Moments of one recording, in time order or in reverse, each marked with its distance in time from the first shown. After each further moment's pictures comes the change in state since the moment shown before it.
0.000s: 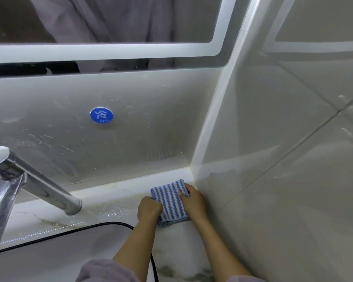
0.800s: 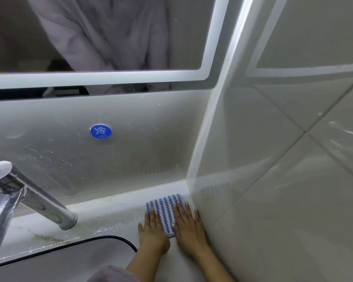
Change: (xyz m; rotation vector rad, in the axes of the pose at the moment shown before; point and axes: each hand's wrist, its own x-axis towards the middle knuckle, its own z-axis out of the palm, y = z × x) left_hand -0.019 -0.019 0.027 1.107 -0.174 0.219; right_hand -0.027 0.041 0.001 -0.907 -0.064 -0.441
